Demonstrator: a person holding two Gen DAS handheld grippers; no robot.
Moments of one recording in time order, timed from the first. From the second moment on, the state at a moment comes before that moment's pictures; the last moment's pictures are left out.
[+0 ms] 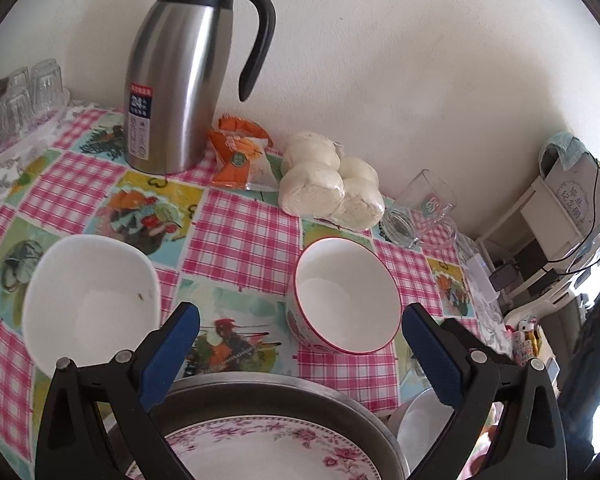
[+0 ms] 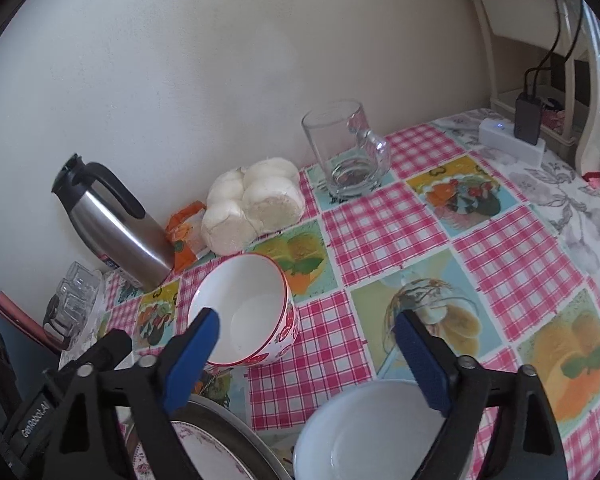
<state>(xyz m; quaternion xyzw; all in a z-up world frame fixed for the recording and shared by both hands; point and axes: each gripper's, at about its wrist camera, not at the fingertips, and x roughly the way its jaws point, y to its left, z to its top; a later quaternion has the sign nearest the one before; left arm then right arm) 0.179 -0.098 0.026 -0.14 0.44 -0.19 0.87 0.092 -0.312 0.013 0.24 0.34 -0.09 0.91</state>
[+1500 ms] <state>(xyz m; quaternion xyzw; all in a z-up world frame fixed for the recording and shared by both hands) 0.220 -0.153 -0.006 -0.07 0.51 -0.21 0.83 0.157 -0.302 -0.026 0.18 0.44 -0.05 0.88</state>
